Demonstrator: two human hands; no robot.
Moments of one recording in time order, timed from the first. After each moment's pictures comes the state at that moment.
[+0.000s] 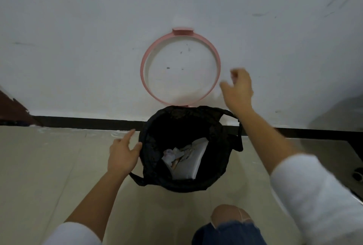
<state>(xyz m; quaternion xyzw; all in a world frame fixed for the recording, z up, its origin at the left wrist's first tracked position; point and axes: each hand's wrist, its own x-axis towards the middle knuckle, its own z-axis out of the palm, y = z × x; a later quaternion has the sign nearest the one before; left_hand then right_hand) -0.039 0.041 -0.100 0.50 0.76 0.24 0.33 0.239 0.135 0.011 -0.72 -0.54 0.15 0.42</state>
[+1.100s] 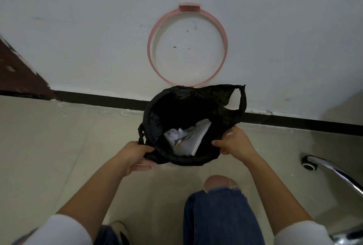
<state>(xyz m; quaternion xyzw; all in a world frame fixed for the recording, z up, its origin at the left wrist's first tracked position) -0.012 -0.026 -0.076 0.26 0.71 0.21 0.63 0.265 0.006 -0.076 -0.69 -0.49 0.47 0.24</state>
